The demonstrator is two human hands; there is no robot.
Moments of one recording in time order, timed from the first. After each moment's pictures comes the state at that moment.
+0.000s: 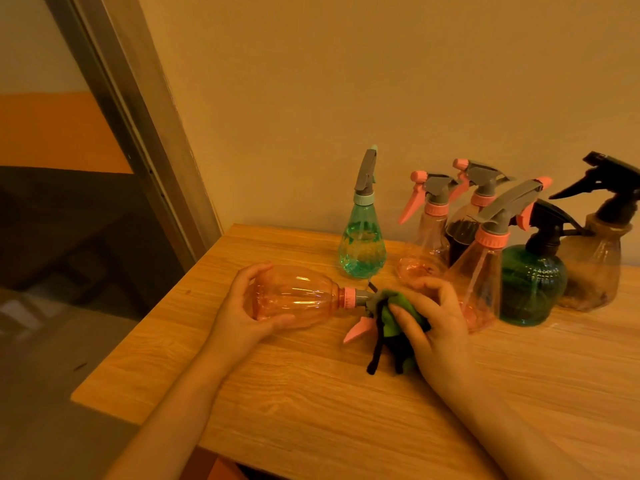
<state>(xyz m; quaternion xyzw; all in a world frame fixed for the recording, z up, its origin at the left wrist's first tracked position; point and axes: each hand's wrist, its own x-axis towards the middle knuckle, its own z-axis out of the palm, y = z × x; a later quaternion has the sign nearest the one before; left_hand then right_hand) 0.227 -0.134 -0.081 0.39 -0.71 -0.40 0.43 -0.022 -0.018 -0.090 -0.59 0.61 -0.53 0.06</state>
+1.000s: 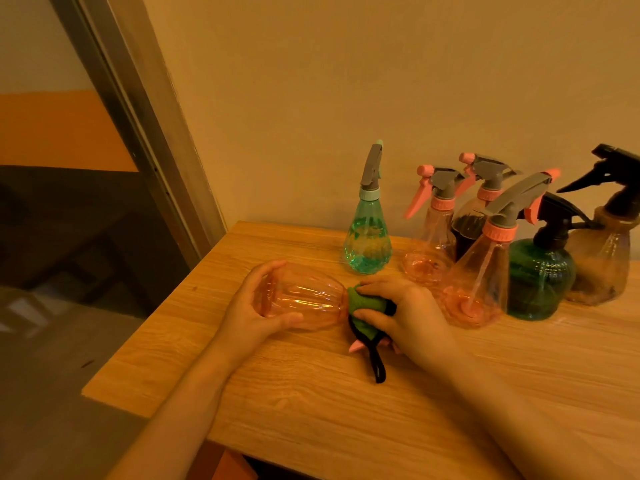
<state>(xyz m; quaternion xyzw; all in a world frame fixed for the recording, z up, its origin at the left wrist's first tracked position) 0.230 -0.136 -0.083 0.37 -0.72 -0.42 0.41 0.000 -0.043 -0.065 -0.65 0.63 -0.40 0.13</state>
